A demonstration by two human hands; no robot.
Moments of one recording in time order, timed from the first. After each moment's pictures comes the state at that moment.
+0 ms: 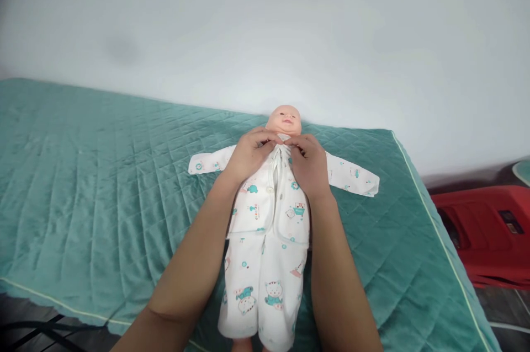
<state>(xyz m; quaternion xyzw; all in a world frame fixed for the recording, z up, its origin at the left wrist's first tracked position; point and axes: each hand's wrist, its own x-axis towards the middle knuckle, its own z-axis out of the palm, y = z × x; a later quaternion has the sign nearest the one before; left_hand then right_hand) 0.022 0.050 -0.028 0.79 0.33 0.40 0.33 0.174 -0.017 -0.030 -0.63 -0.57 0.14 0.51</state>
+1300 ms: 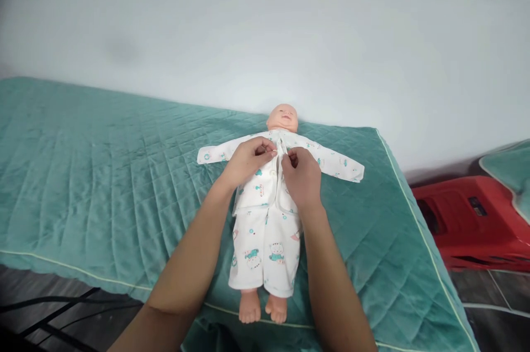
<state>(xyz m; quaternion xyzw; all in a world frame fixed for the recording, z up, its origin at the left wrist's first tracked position) -0.007 -0.002 -0.018 0.75 0.33 0.36 0.44 0.140 -0.078 -0.027 -0.71 -0.52 0.11 0.47</state>
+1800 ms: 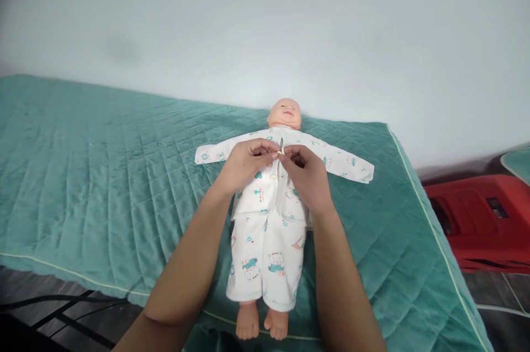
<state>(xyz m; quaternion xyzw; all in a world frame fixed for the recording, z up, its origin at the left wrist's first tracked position) -0.004 -0.004 -0.018 0.70 0.33 0.36 0.52 0.147 -0.078 -0.022 -0.59 -0.47 0.33 0.56</state>
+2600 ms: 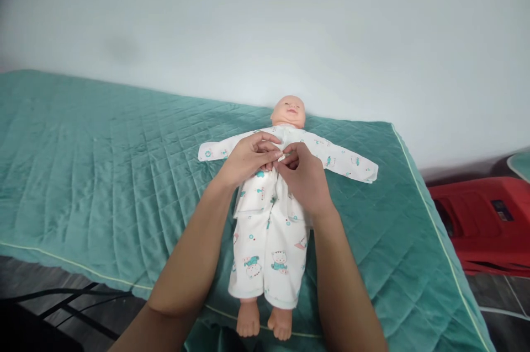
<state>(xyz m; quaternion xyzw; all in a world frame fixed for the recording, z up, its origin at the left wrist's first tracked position) -0.008 0.000 -0.022 0.62 0.28 0.35 0.65 0.139 -0.080 -0.016 -0.66 -0.54 0.26 0.44</state>
